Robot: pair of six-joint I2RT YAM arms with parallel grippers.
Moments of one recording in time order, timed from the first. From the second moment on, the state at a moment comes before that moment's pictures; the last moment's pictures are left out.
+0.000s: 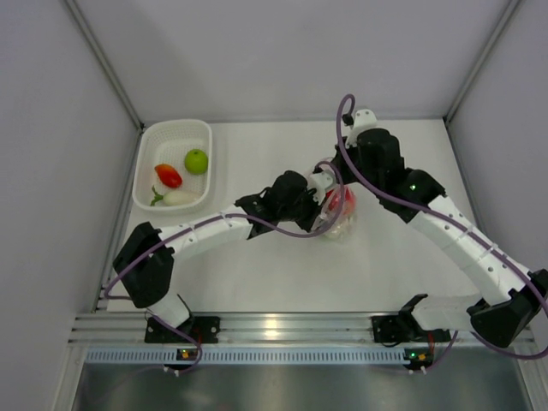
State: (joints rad) left arm -0.90 1.61 1.16 -0.10 0.22 -0.09; right arm 0.66 1.25 1.36 -0.55 0.23 0.24
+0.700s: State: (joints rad) left arm -0.93 1.69 1.31 -0.27 -0.07 -0.18; right arm 0.64 1.19 1.28 -0.43 0.19 0.23
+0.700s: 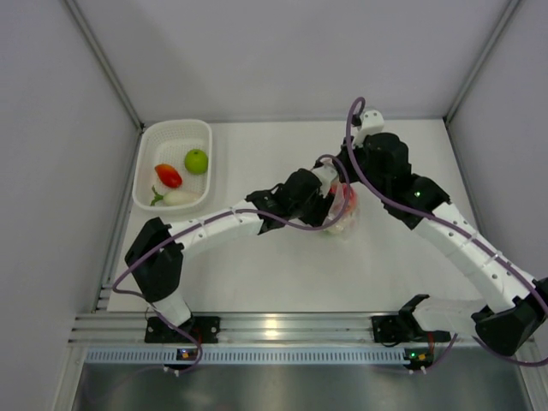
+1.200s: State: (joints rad) left arm -0.94 1.69 1.37 -0.35 -0.18 -0.23; right arm 0.64 1.18 1.26 -0.37 0.18 0.24
